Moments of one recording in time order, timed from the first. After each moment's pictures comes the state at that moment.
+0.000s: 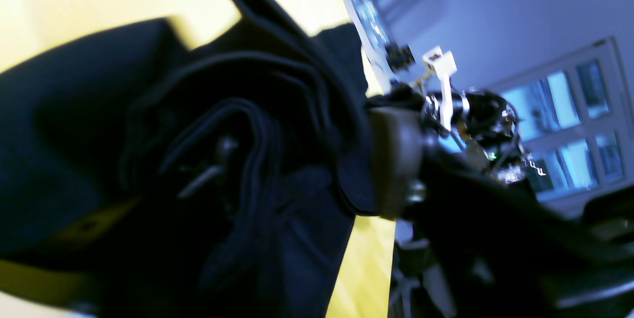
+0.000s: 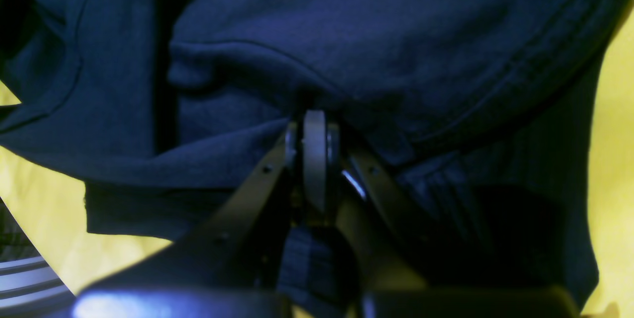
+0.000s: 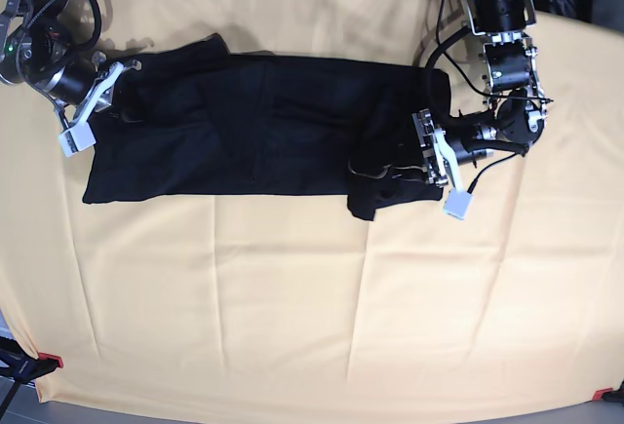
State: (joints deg) left arm -5.0 -9.5 -12.2 77.2 -87.0 -40.5 80.6; right arm -17.3 20.0 25.2 99.7 51.2 40.7 -63.7
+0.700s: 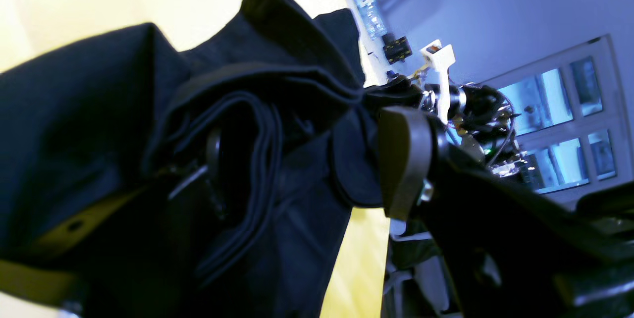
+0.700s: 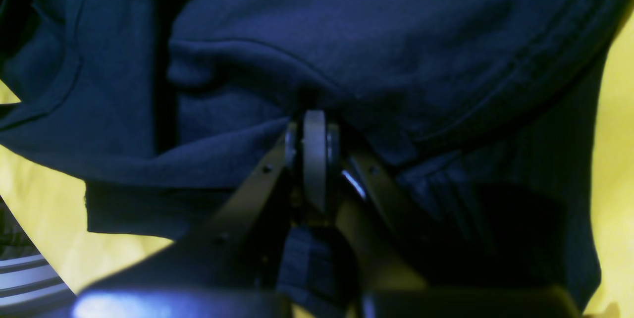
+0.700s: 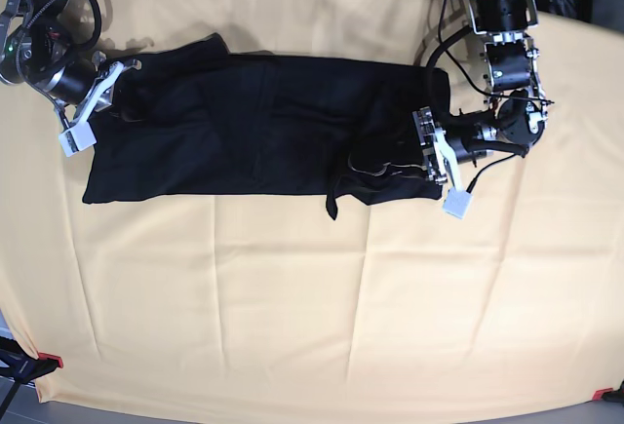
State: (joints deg) left arm -4.8 -11.2 -12.2 77.2 -87.4 -38.7 80.9; right arm -17.3 20.0 25.2 99.7 51.2 40.7 -64.0
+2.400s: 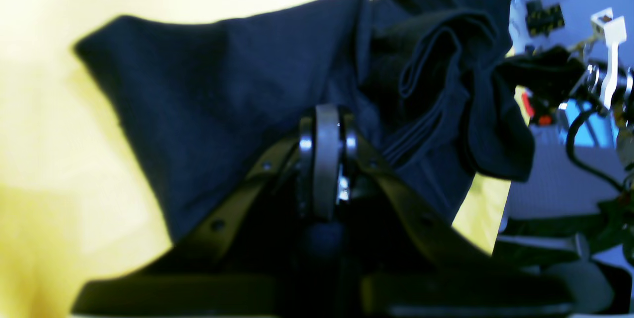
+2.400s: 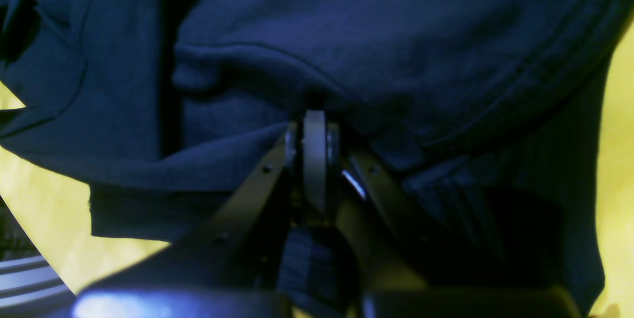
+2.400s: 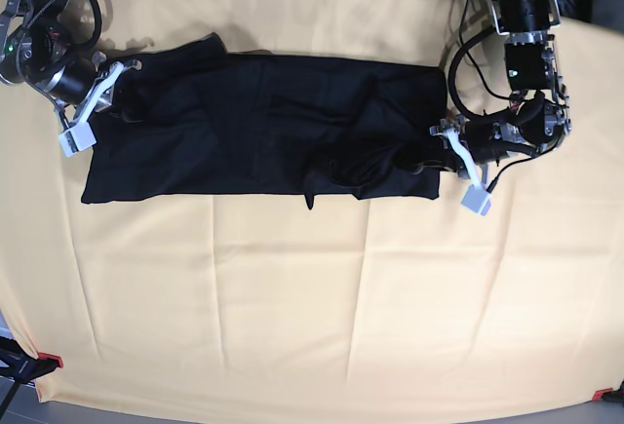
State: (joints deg) left arm -4.4 -15.5 -12.0 77.4 -67.7 -39.0 73.4; right arm -17.3 20.0 25.2 99.7 51.2 40.7 -63.5
